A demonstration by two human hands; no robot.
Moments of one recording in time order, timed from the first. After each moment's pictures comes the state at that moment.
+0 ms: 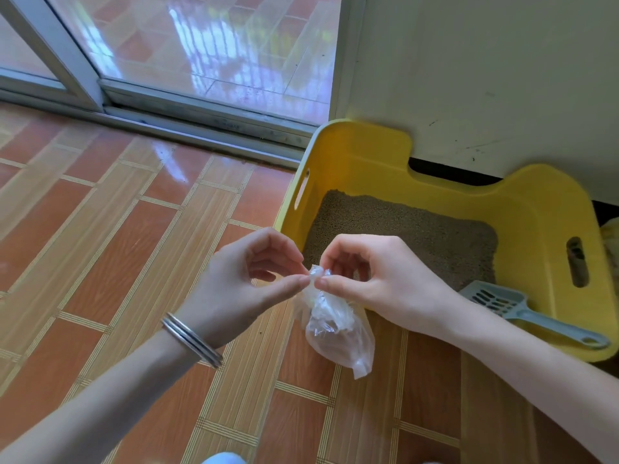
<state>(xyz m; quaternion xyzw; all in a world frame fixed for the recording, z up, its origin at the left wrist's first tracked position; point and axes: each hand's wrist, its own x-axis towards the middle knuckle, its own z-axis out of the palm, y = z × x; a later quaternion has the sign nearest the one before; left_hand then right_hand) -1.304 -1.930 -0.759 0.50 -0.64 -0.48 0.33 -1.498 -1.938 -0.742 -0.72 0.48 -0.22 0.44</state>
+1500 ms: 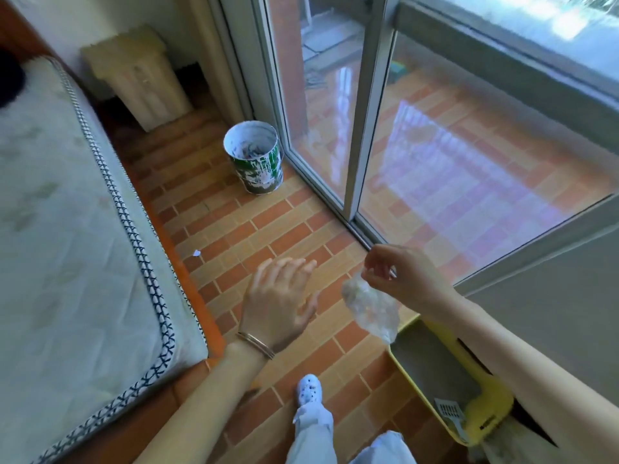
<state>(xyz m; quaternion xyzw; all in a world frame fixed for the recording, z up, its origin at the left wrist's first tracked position) -1.104 -1.797 -0.036 0.79 -0.60 0.00 0.11 -1.264 -1.962 -0.007 -0.91 0.25 -0.08 0.32</state>
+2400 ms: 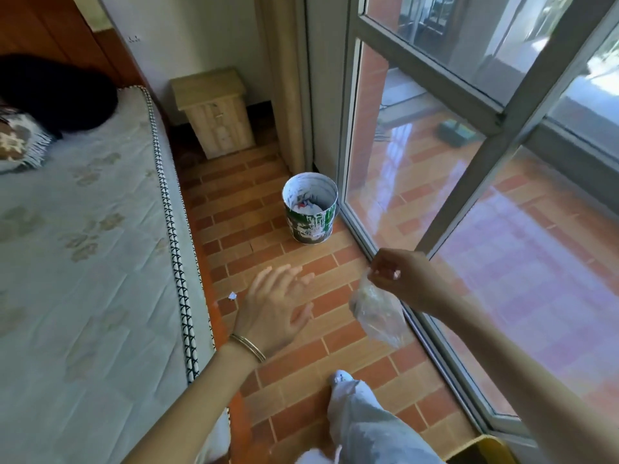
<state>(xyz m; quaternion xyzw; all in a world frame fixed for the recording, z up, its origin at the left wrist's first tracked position) -0.845 -1.861 -0.009 0.83 -0.55 0.01 0.08 -0.981 -2.074 0.024 -0.93 0.20 -0.05 0.32</state>
